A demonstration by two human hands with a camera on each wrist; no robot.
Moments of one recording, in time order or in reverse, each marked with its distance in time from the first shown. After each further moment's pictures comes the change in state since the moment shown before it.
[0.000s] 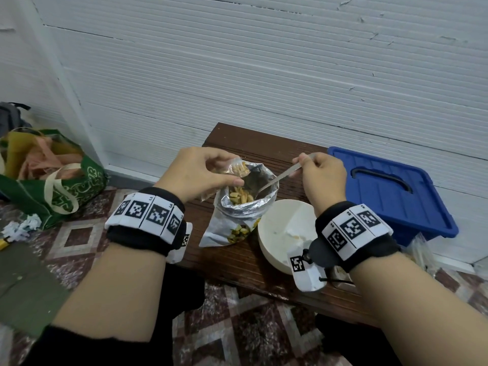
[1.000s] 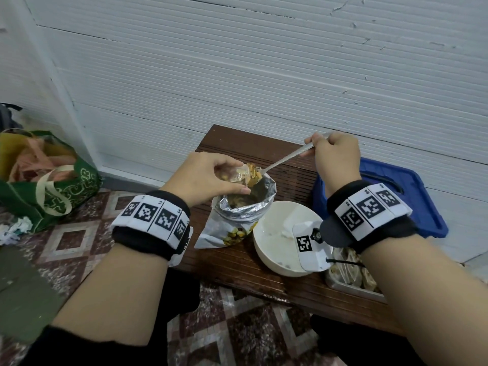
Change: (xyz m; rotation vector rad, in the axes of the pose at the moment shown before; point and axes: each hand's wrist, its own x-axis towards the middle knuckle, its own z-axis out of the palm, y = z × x) left_hand 0.001 0.011 0.012 0.088 -0.059 0.040; right_hand 0.024 -0.025 -0.019 0.054 0.052 0.010
